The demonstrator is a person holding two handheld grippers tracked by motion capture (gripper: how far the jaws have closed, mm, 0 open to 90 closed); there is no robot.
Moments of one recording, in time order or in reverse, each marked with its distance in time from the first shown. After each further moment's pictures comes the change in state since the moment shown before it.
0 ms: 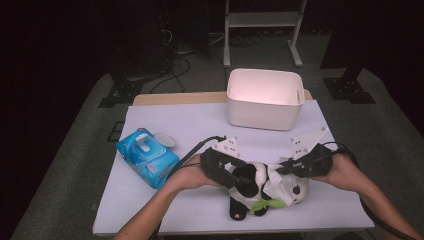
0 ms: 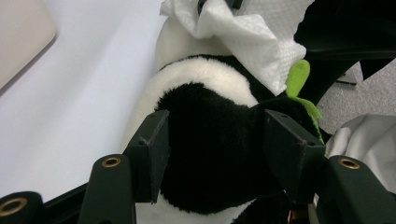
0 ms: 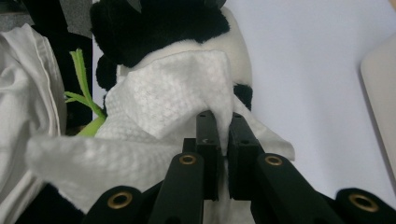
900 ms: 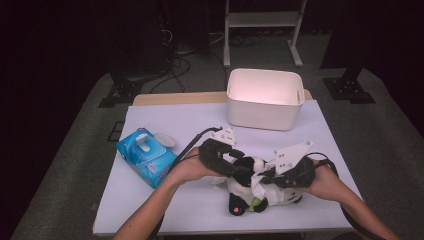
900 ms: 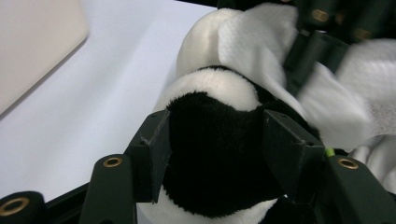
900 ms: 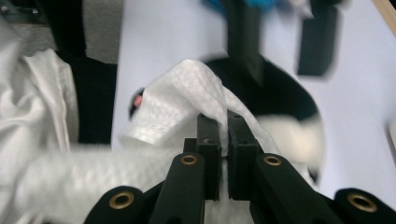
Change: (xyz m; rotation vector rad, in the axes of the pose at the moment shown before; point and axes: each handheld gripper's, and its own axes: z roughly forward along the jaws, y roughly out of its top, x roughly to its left) left arm 0.022 -0.001 -0.002 -0.048 0.030 -0.072; right arm 0.028 0.021 0.023 -0.102 0.017 -0.073
